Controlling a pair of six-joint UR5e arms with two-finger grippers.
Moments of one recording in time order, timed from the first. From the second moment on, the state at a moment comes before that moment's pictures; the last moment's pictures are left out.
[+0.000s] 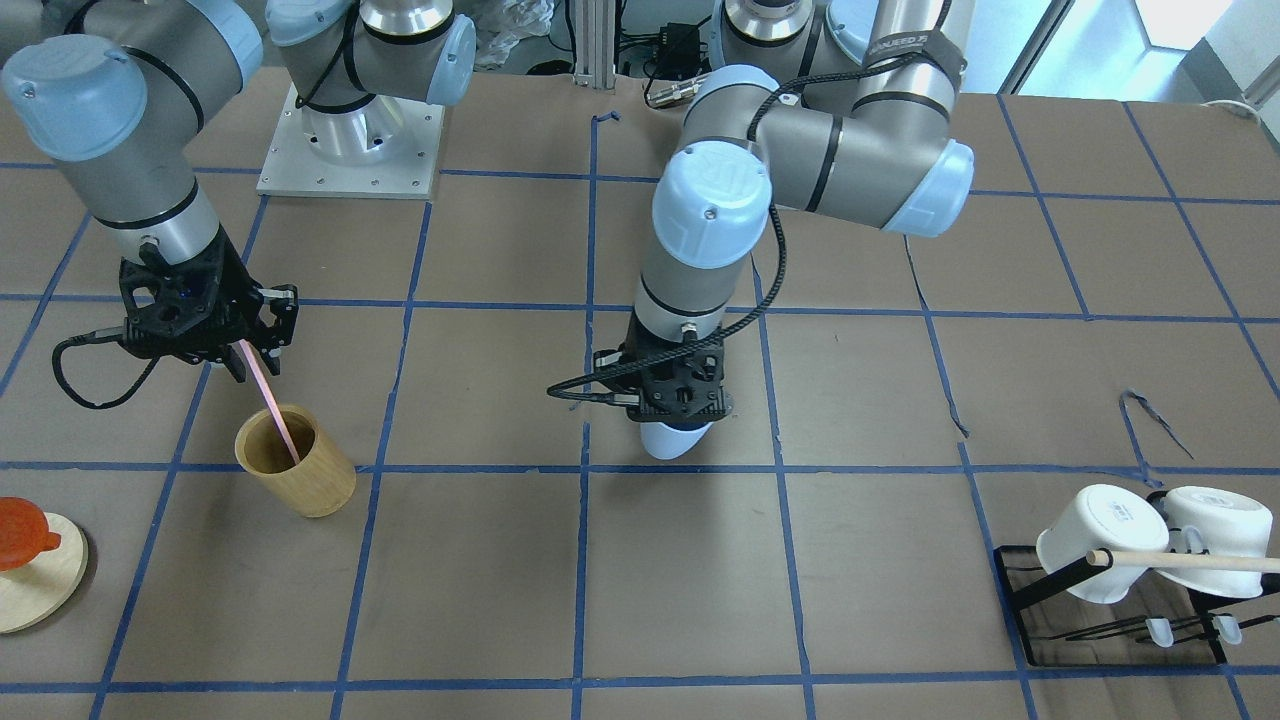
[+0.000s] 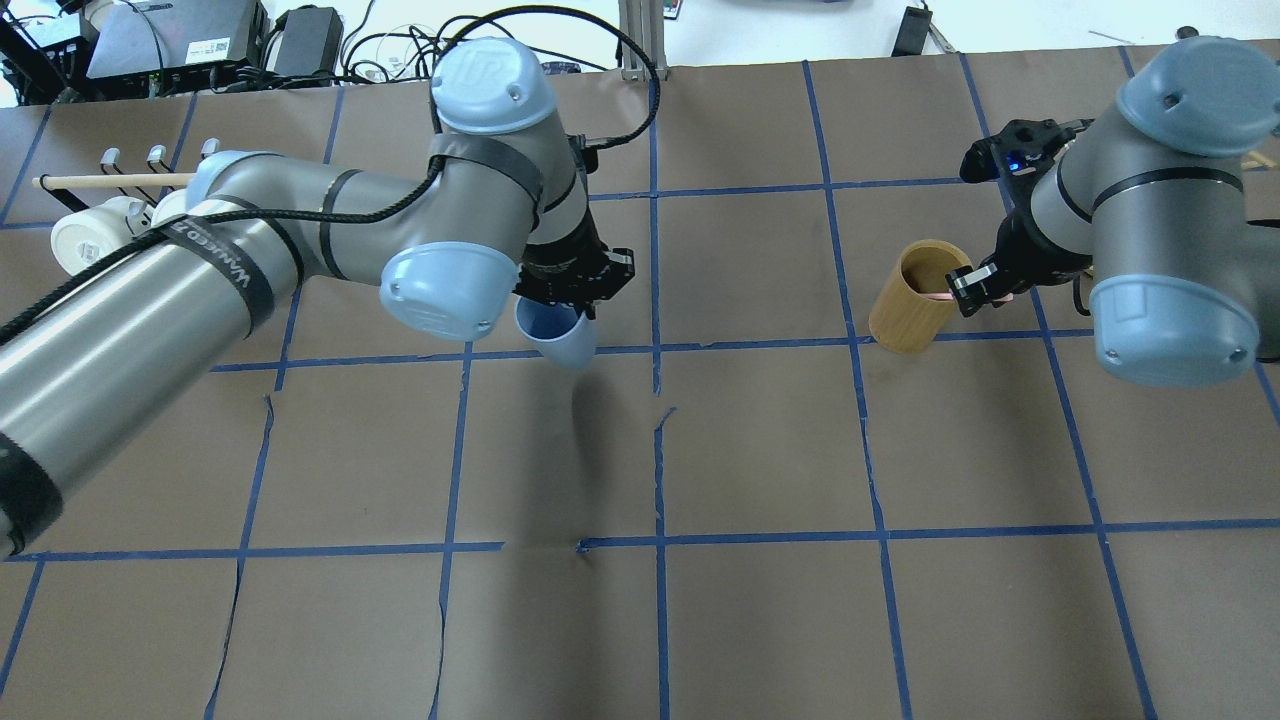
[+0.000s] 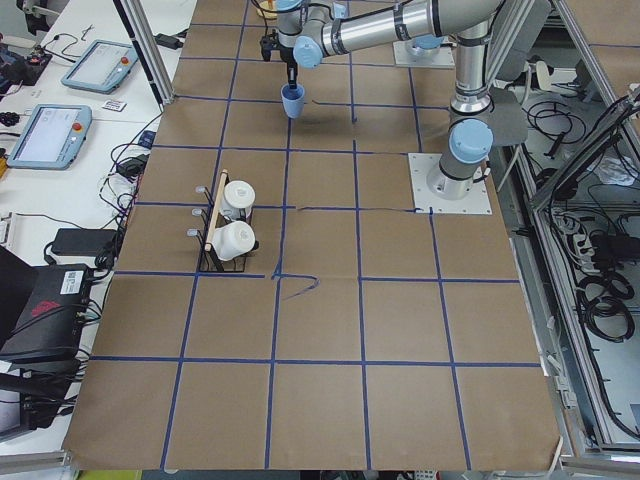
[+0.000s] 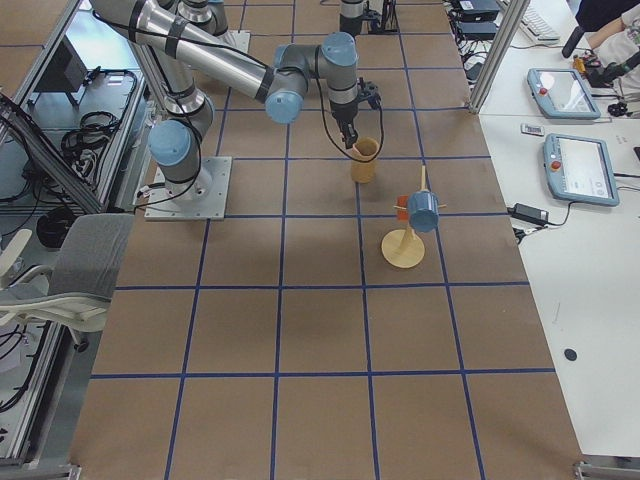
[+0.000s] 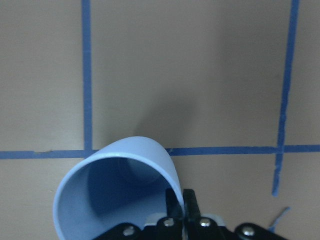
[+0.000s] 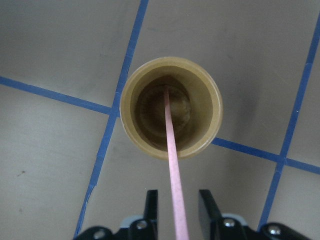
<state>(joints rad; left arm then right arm) -1.88 -1.91 -1.66 -1.09 1.51 -0.37 1.37 -1.56 2.00 -2.14 -1.53 -0.49</state>
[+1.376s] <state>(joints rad) -1.99 -2.01 -1.58 -1.13 1.49 -0.41 1.37 -1.56 1.70 -1.71 -1.54 -0.46</state>
